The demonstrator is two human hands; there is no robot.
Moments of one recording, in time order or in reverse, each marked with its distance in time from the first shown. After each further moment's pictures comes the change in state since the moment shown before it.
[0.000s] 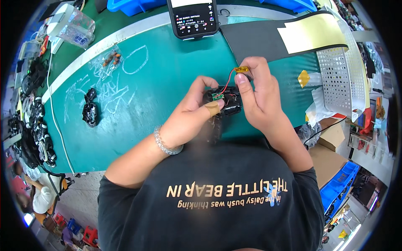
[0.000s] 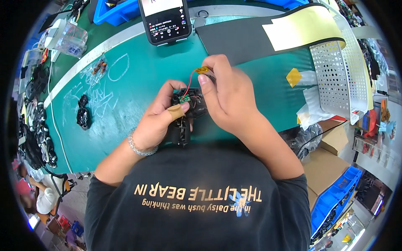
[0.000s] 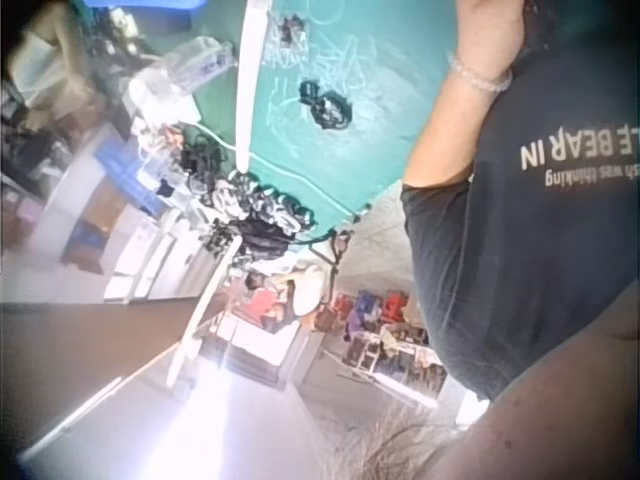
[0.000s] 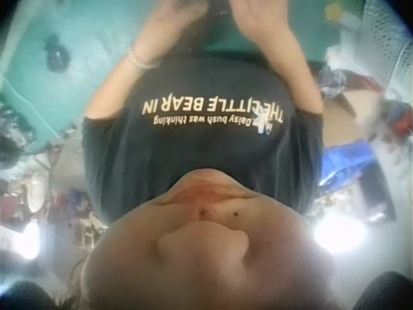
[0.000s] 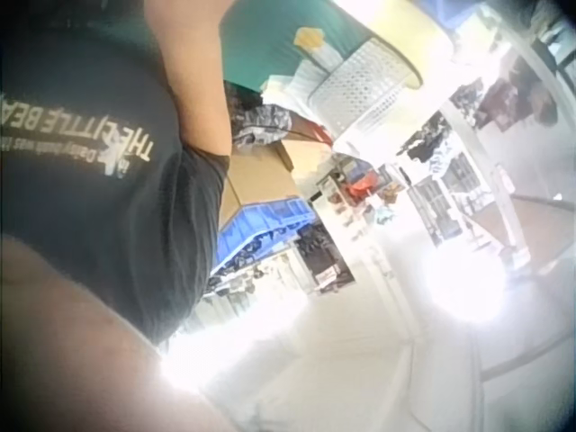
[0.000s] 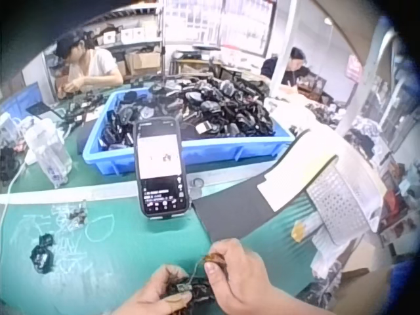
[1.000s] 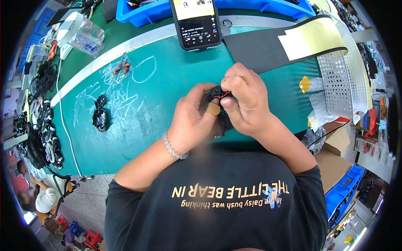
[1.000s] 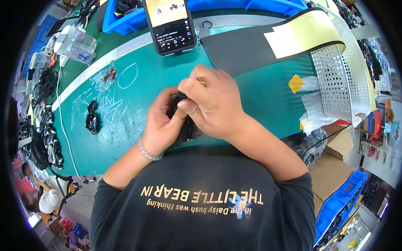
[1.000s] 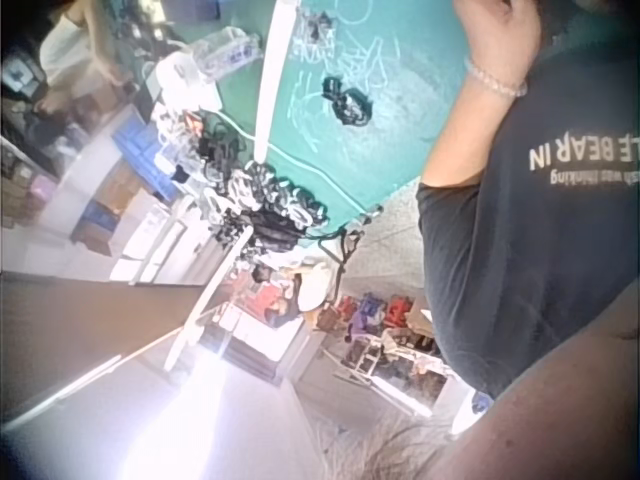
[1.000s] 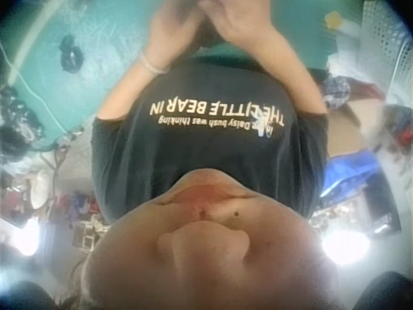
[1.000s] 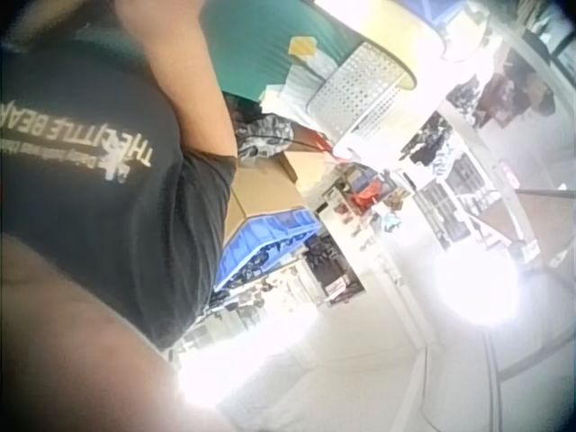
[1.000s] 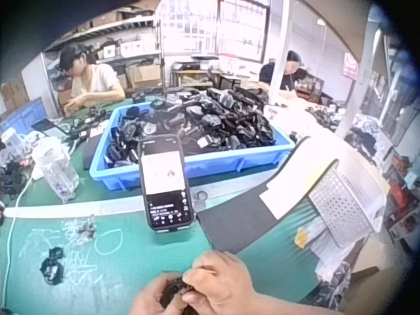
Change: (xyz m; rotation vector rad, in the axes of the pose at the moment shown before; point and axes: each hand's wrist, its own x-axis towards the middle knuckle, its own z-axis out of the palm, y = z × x) left_hand 0.003 -0.004 0.000 0.522 0.284 0.443; right_hand 0.016 -0.003 0.016 -0.018 -0.029 -0.326
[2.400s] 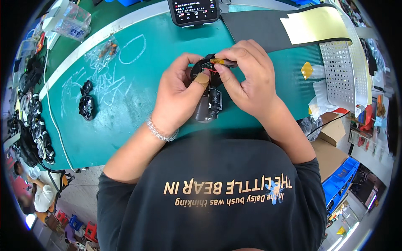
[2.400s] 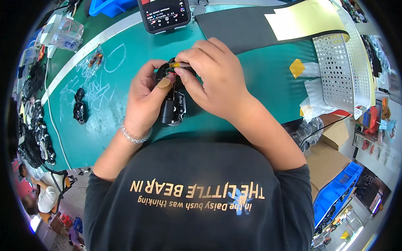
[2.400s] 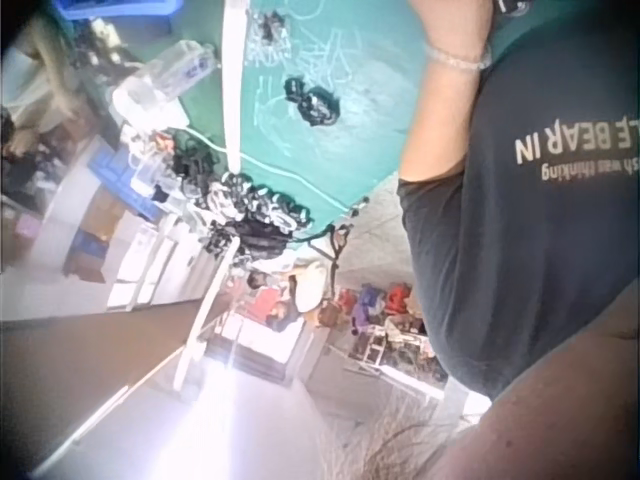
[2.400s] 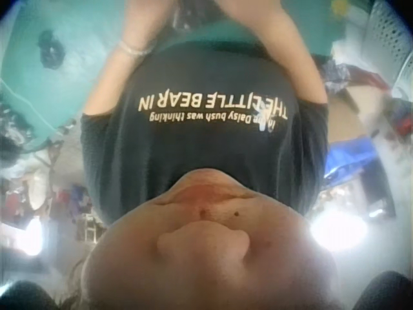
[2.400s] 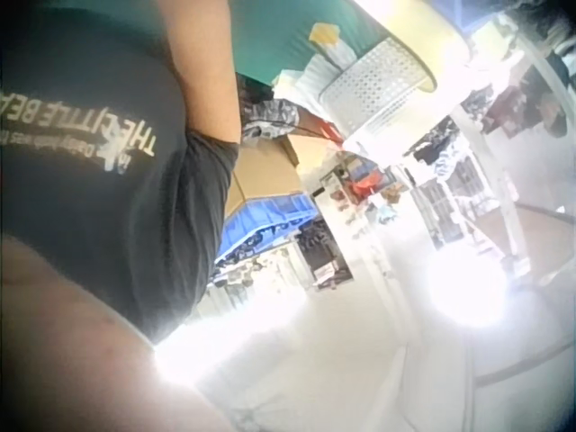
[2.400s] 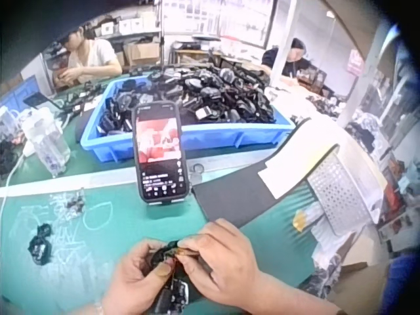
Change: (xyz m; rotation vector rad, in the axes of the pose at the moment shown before) left_hand 0.009 -0.001 -0.007 -0.379 0.012 -0.226; right_hand -0.002 0.010 0.002 -0.089 0.041 -0.010
